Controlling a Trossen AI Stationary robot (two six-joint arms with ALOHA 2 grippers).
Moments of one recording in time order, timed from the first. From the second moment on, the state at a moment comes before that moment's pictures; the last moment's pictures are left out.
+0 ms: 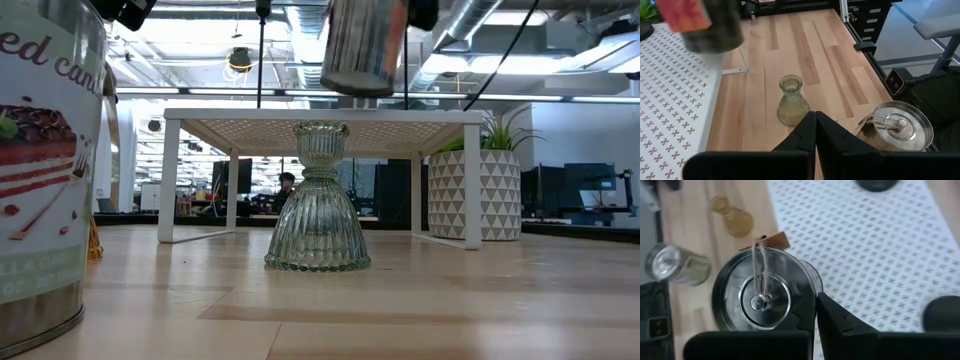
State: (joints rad) left arm -0.72 0.89 0.70 -0.18 -0.48 -0.19; right arm 0.10 1.63 1.68 -1.04 0.11 0.38
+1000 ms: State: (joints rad) left arm -0.72 0.89 0.70 -0.18 -0.48 -0.19; right arm -0.02 1.68 1.69 -1.11 0.13 0.36
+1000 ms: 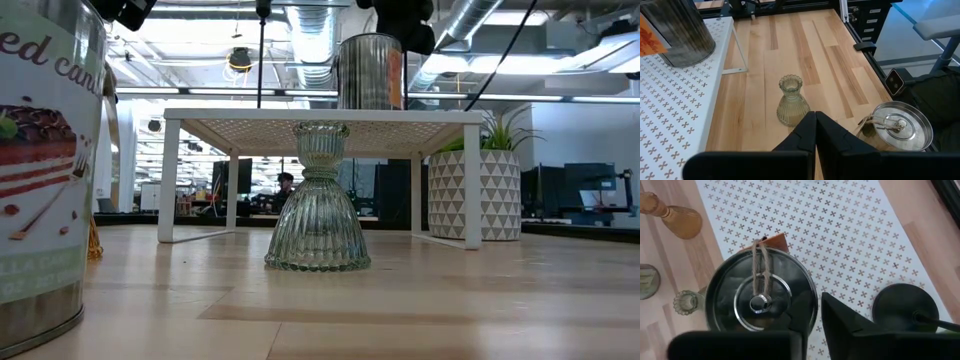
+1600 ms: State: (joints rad) left arm -0.72 0.89 0.70 -0.18 -0.48 -0.19; right arm 0.09 1.67 1.96 -1.26 0.12 0.36
